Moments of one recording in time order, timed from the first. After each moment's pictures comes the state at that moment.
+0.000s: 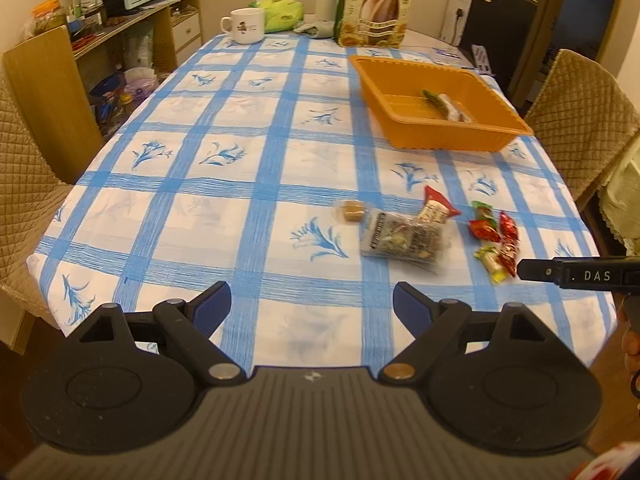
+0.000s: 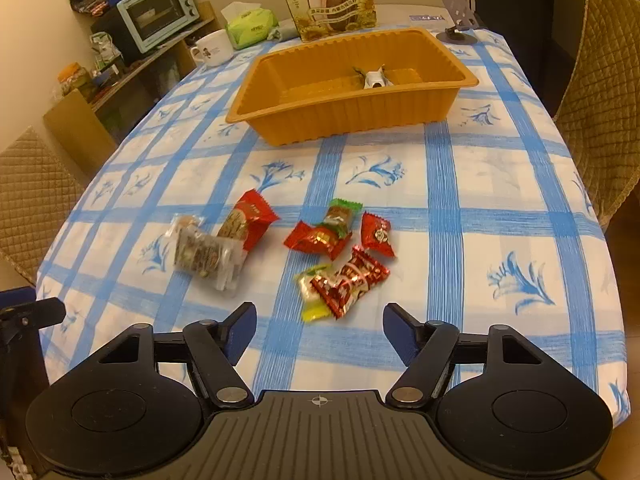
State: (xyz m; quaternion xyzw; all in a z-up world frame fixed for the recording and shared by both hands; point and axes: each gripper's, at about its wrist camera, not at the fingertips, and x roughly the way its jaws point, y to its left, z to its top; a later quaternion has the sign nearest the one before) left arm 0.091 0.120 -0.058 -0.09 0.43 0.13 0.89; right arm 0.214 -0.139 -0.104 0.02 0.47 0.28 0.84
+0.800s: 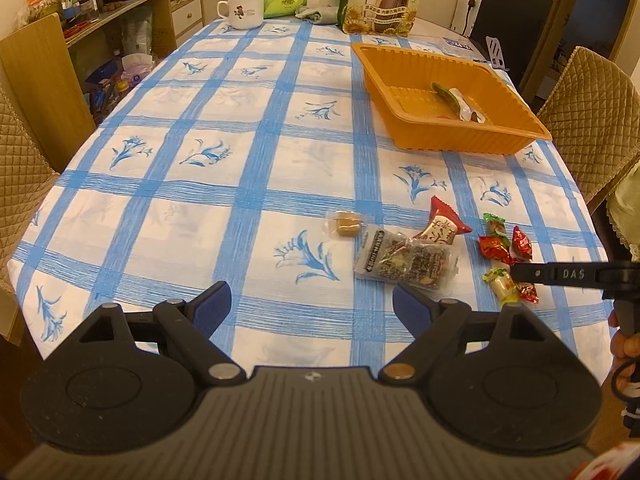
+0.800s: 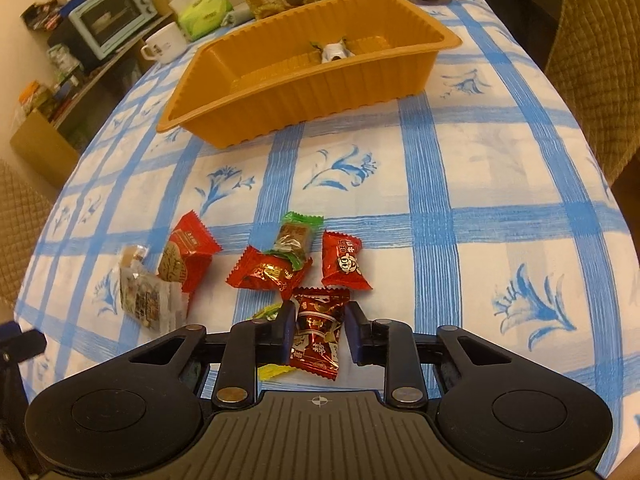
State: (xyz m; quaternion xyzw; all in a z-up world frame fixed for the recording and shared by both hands) left arm 0.136 0.116 -0.074 -0.10 0.45 0.13 0.88; right arm 0.262 -0.132 -0.134 0.03 0.51 0.25 0.82
